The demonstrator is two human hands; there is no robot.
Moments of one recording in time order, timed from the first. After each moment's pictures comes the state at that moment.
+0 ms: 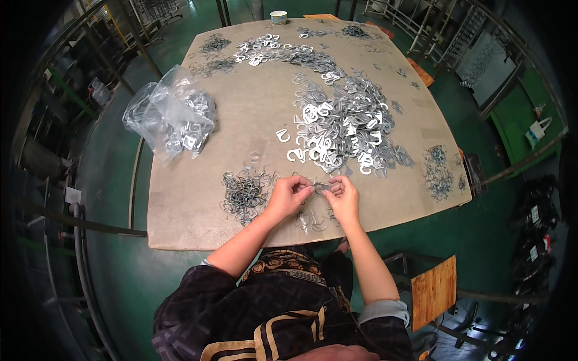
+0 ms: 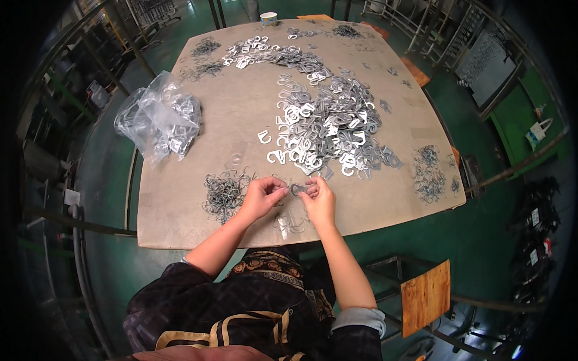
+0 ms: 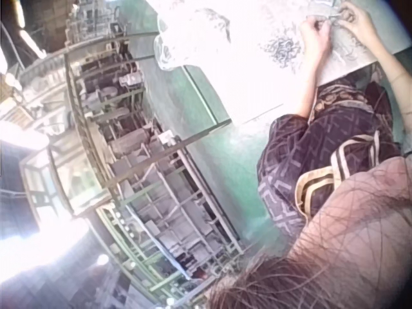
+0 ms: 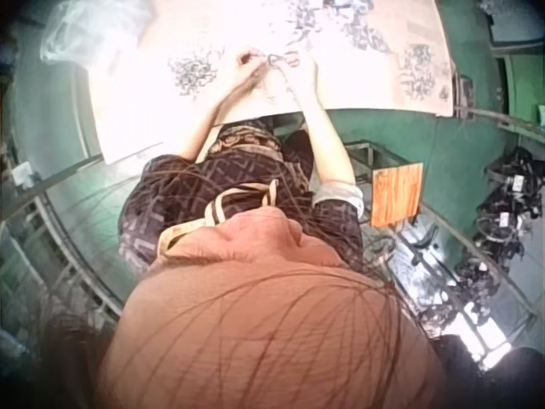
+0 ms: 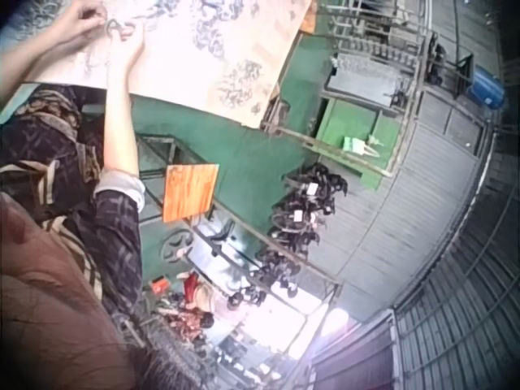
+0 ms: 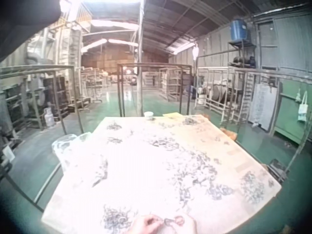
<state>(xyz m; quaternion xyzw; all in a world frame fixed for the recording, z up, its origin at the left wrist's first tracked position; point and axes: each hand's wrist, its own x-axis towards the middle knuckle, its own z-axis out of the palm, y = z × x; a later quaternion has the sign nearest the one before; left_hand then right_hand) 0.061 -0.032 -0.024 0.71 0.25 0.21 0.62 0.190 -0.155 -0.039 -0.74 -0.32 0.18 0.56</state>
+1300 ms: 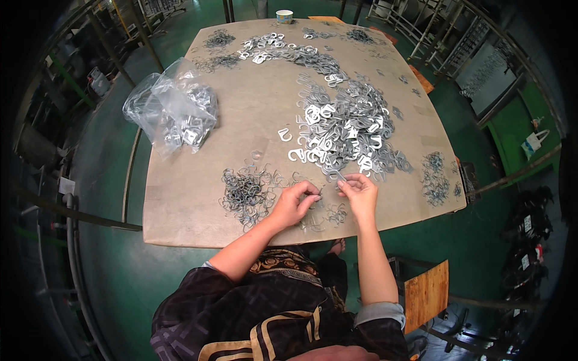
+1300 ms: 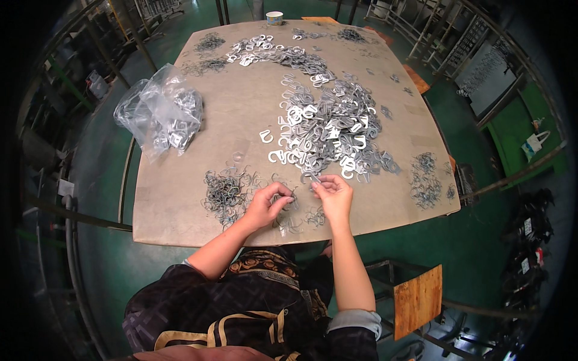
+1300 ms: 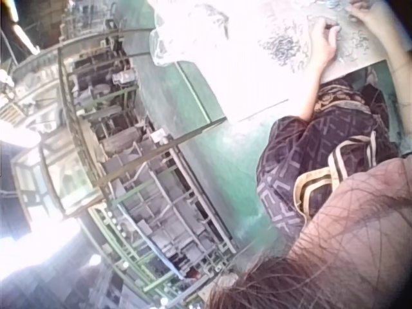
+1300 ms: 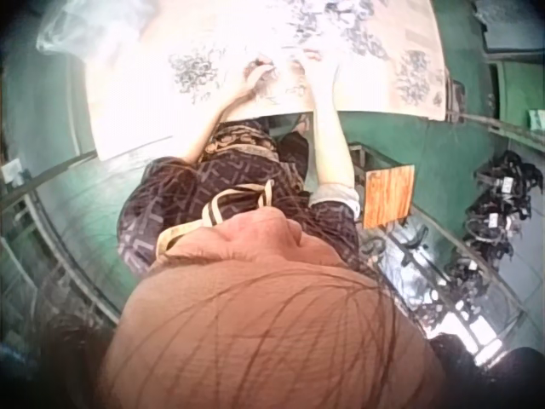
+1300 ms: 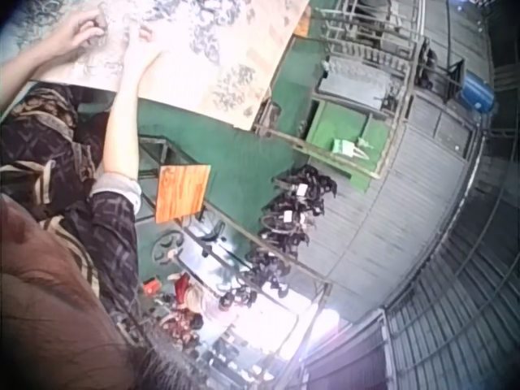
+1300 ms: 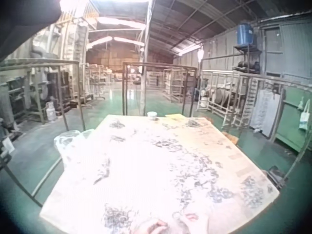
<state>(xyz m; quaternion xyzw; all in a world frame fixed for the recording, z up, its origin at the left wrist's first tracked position) 0.051 -0.051 -0.017 0.76 0.14 0.30 0.55 0.210 -0.161 0.001 -0.67 -0.20 0.26 0.66</state>
